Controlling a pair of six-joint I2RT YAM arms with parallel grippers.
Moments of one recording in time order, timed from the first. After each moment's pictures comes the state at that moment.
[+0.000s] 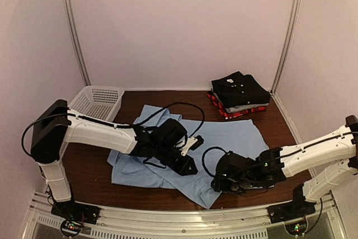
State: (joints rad) left arm -1.10 1.86 1.17 -0.18 0.33 -0.40; right arm 1.28 1.35 0.69 -0.40 0.21 1.35
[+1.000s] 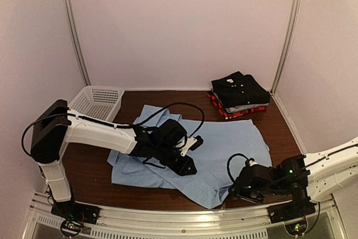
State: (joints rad) left arm -1.10 1.86 1.16 -0.19 0.31 -0.39; right arm 1.37 1.08 0.52 -0.55 0.28 1.58
